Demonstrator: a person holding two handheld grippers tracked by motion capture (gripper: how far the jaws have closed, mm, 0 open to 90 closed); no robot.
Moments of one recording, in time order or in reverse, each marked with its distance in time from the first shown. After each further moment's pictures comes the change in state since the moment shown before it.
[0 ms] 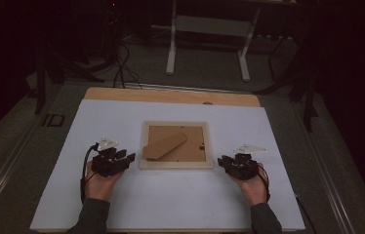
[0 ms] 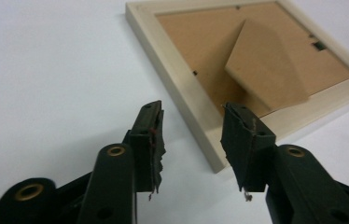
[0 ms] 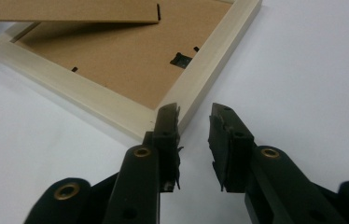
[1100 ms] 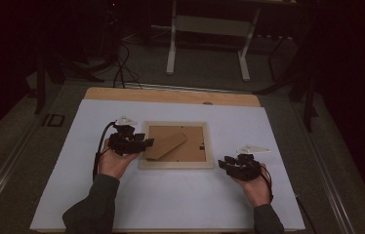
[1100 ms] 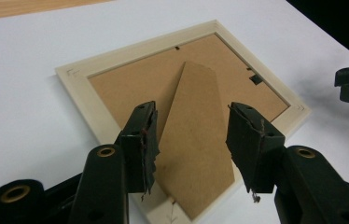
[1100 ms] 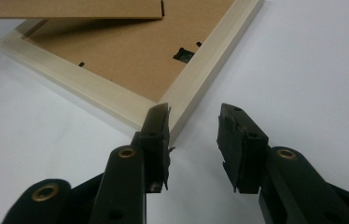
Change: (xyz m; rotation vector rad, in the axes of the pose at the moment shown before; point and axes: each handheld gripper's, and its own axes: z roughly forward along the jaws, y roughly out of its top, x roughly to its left) left arm -0.024 0.071 0.023 0.058 -0.161 0.084; right arm -0.003 -0.001 -0.007 0.013 0.025 0.005
